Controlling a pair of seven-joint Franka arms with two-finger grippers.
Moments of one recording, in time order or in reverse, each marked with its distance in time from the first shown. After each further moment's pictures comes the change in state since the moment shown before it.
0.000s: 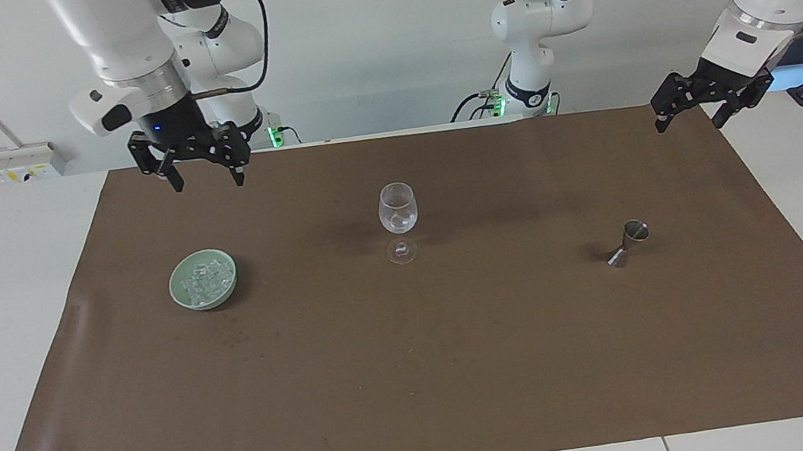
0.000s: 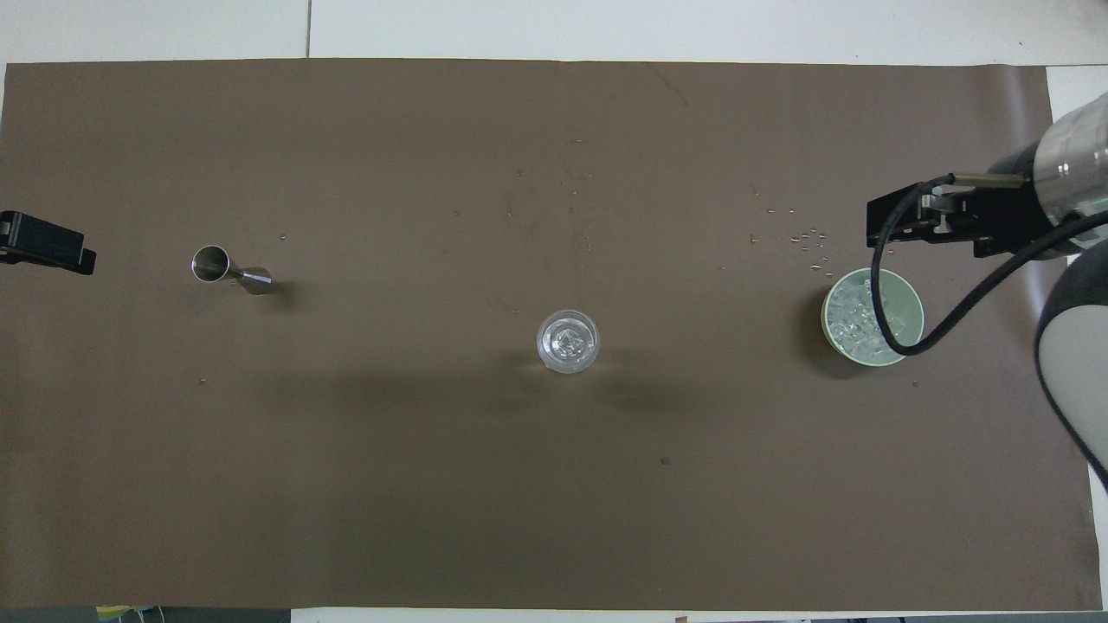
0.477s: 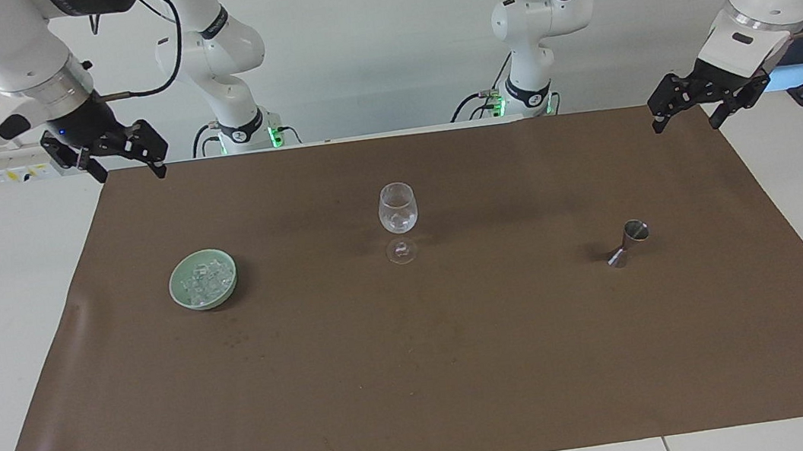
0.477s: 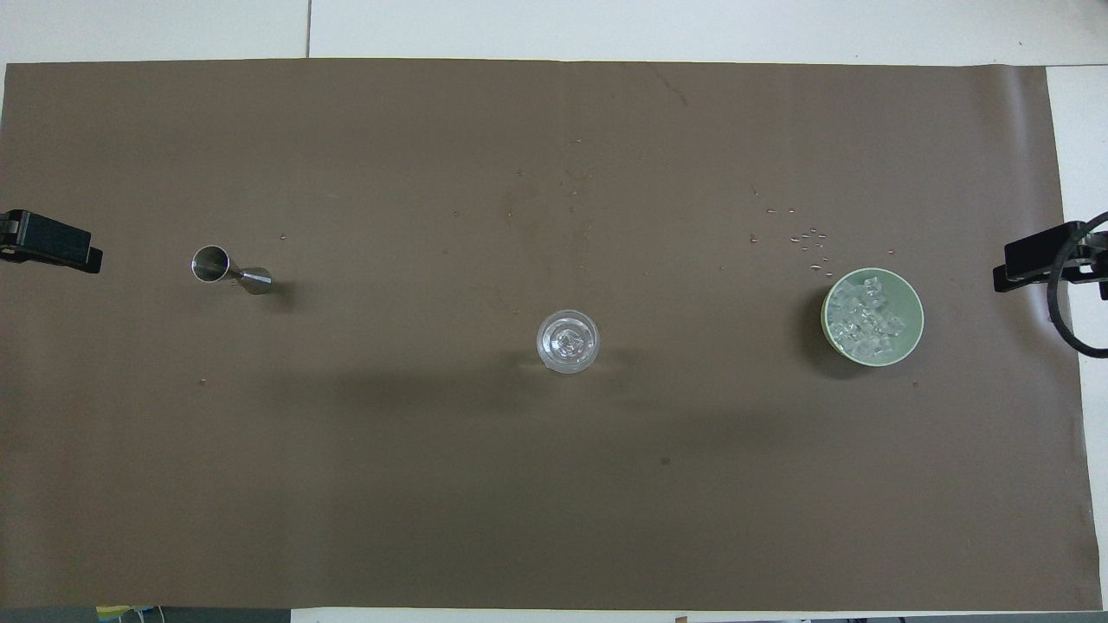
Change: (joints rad) left arm 0.000 0.000 -0.012 0.000 0.000 0.004 -0.009; right arm -0.176 -0.033 0.002 -0.038 0.004 -0.125 -0.205
